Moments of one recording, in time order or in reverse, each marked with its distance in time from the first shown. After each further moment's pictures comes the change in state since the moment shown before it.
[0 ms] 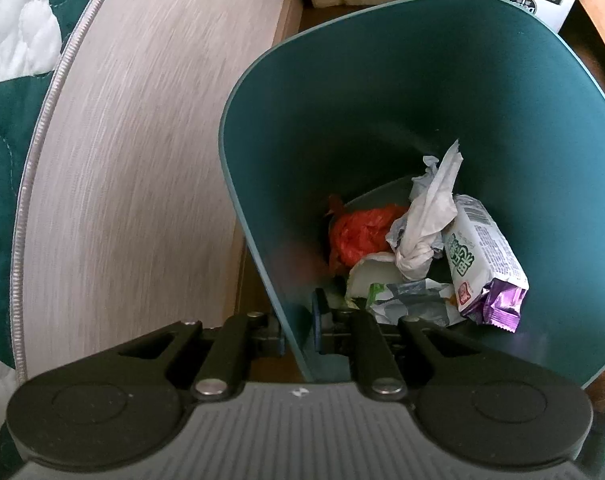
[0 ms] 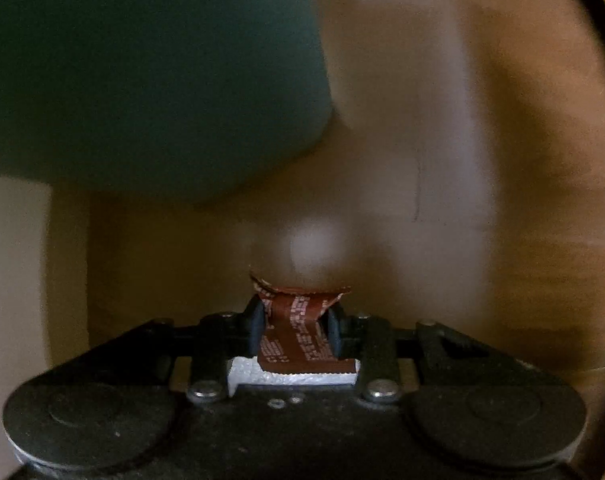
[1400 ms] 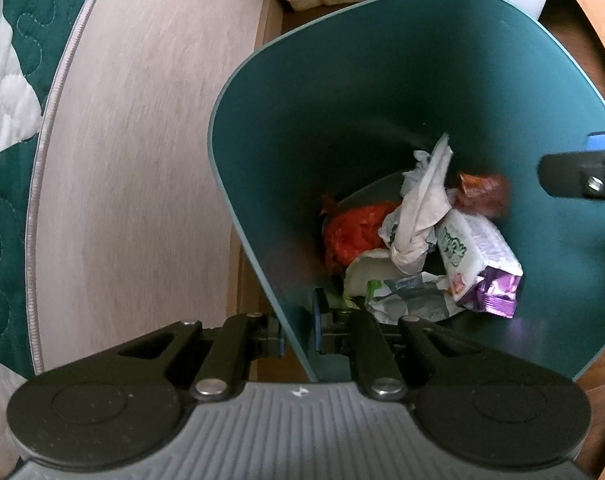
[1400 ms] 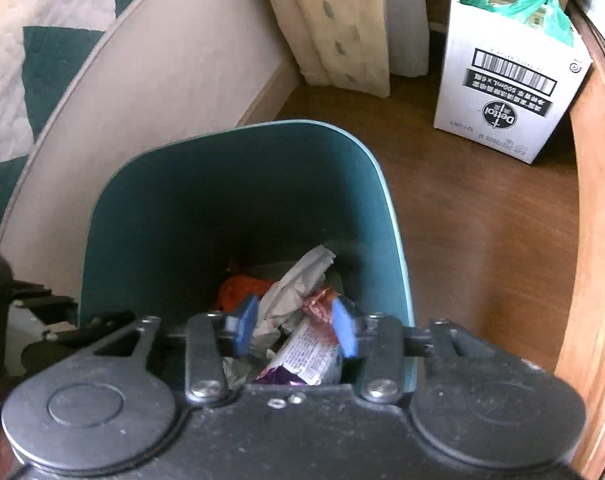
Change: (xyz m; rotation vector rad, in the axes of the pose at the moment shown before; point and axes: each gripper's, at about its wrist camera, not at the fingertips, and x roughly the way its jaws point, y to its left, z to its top) left arm -0.003 -0.012 0.008 0.092 0.010 0.030; right arm -0.159 0.079 0.150 -0.327 -0.201 0.041
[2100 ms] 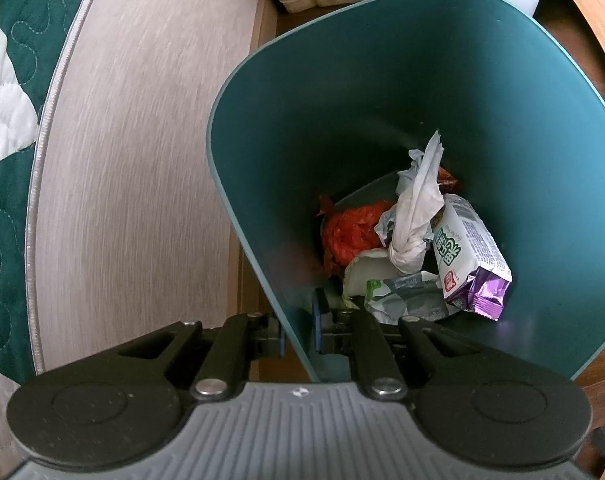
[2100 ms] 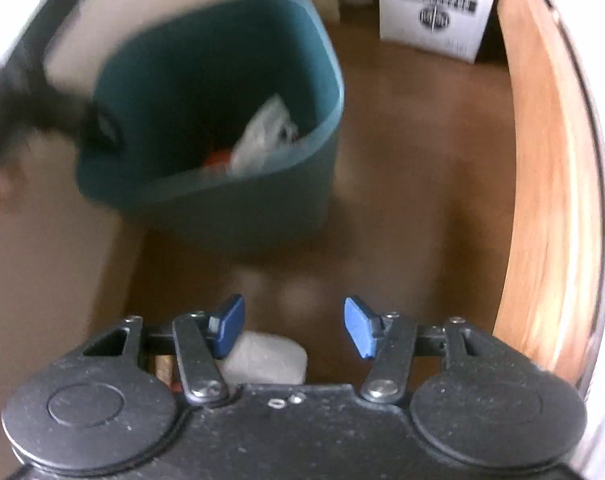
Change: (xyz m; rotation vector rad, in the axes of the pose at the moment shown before) left arm 0.000 -0.001 -0.001 0.016 -0.004 -0.007; right arm -0.016 -0.013 -0.160 0.080 0.119 -0.077
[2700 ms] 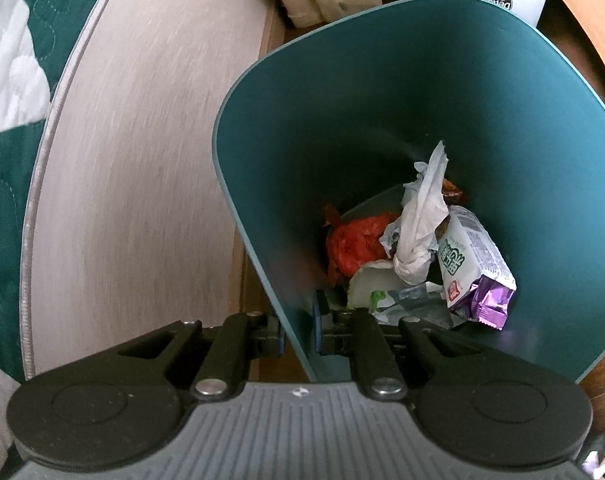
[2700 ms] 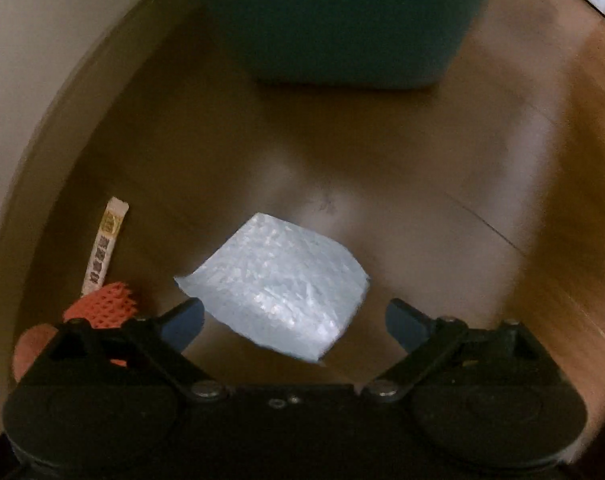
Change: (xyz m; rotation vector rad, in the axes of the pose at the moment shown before) left arm 0.001 0.003 -0.014 -0.028 -0.074 -0.008; right arm 0.199 0.049 -0.095 -0.362 0.153 0.080
